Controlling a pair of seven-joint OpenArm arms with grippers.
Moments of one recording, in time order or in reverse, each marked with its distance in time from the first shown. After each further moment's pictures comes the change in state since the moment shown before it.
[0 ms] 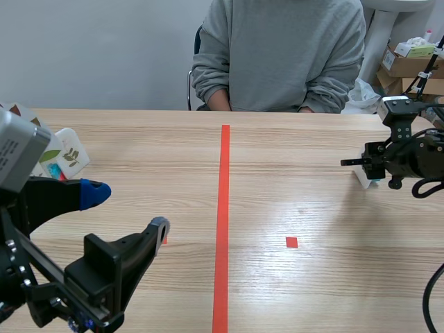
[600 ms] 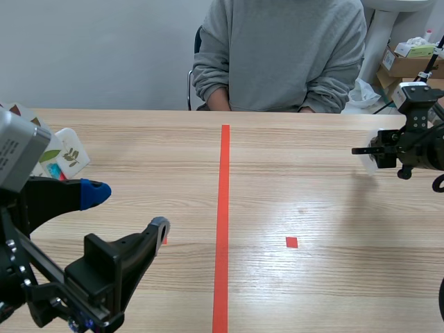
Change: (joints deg) left arm 0.0 0.0 0.0 0.0 0.0 0.0 0.0; right arm -2.4 3.1 0.0 6.0 5.6 4.5 0.5
